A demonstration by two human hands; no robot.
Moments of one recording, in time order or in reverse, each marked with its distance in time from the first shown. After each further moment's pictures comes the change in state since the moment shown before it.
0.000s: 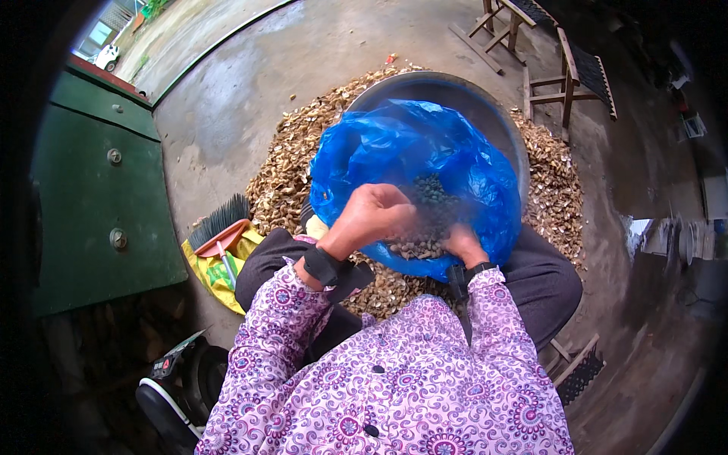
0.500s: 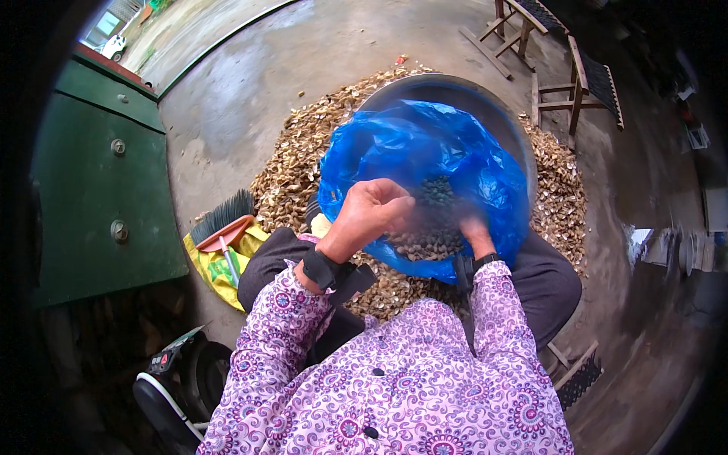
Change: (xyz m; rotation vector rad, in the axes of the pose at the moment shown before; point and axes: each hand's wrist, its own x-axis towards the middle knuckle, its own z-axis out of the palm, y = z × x) left_hand -0.008 0.002 -0.010 -0.110 0.113 0.025; right_hand 0.034 0.005 -0.010 0.164 0.320 -0.069
